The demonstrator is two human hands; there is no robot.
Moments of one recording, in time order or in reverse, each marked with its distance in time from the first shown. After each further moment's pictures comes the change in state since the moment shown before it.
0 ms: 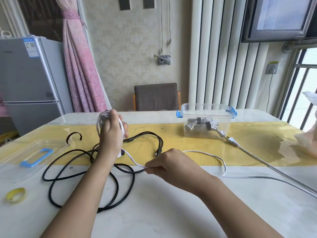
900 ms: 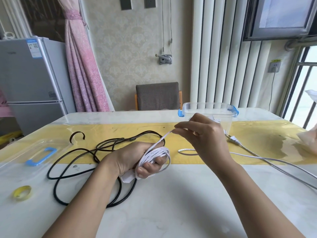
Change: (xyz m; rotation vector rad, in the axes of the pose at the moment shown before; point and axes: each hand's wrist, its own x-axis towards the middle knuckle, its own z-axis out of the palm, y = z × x) left_hand -0.034 0.008 0.004 -0.013 -1.215 -0.902; right_hand -0.006 0.029 -0.047 -0.026 0.738 0.048
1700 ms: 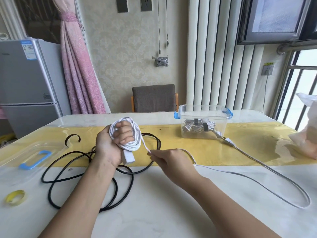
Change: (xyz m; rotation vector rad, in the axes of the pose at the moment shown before) left_hand -0.003 0.001 -0.040 -0.966 -0.290 0.716; right_hand -0.041 -0.006 0.057 0.015 -0.479 0.134
